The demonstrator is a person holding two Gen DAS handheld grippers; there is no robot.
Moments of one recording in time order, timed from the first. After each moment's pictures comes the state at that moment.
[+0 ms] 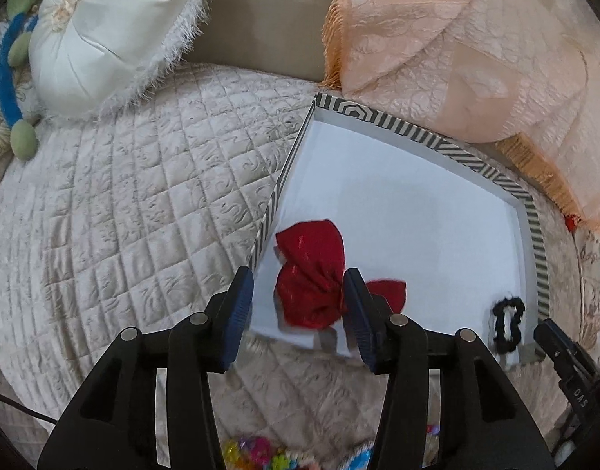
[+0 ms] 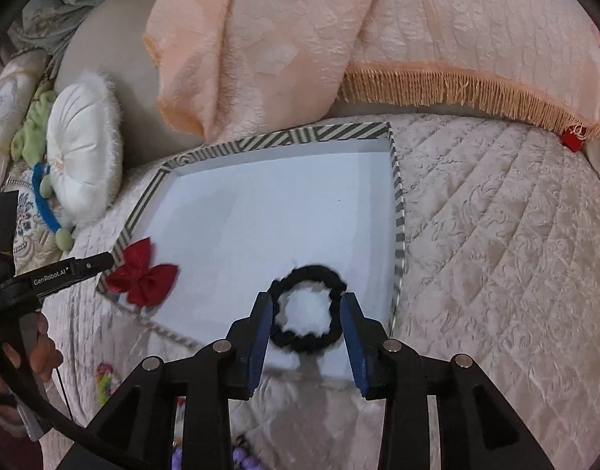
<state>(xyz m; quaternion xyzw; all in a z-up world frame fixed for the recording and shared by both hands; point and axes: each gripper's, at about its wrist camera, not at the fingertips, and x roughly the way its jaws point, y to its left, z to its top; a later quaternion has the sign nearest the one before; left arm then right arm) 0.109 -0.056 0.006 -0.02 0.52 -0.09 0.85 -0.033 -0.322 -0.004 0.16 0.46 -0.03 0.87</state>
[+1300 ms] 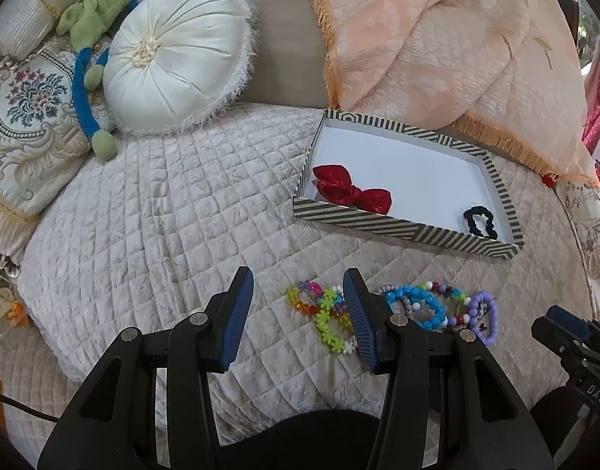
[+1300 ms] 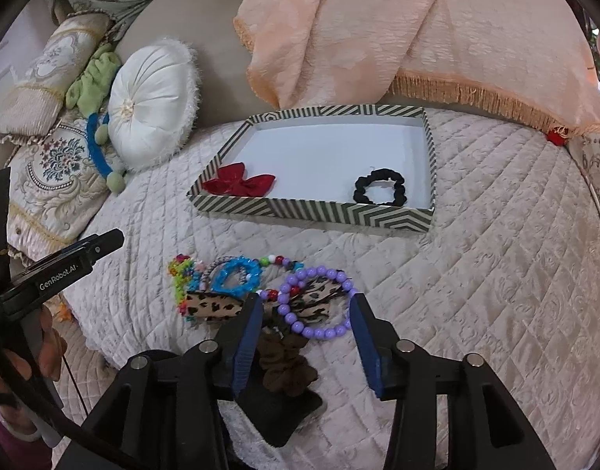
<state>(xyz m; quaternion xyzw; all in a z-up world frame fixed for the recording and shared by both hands) -0.062 0.000 0.052 0.03 0.43 -0.08 0.90 -0.152 -0.225 0.034 0.13 0.45 0.01 0.88</state>
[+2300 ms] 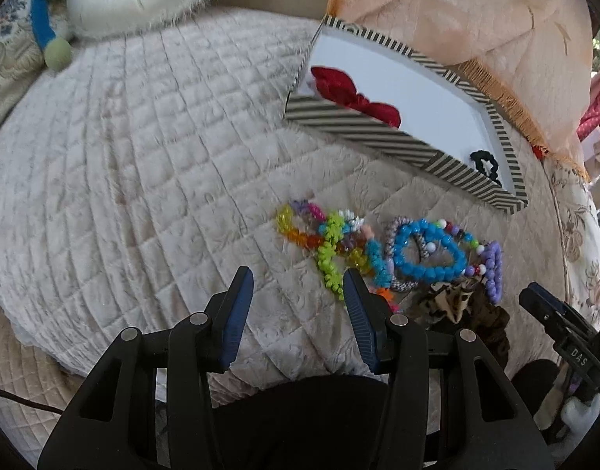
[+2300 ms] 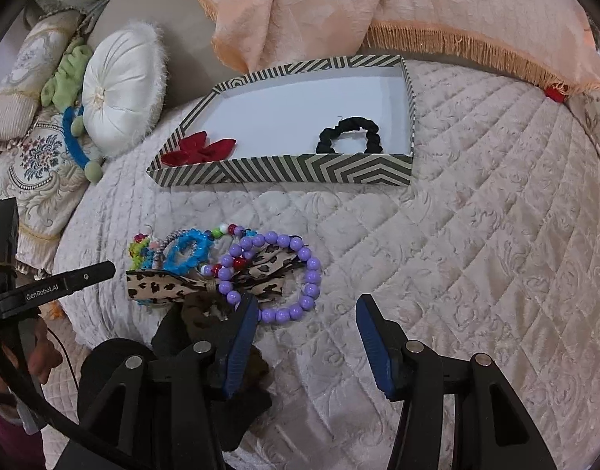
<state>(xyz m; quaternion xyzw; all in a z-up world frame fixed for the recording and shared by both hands) -0.033 0.019 -0.020 -0.03 0.56 -0.14 0.81 -0.140 -0.254 -0.015 0.16 0.50 0.00 0.85</state>
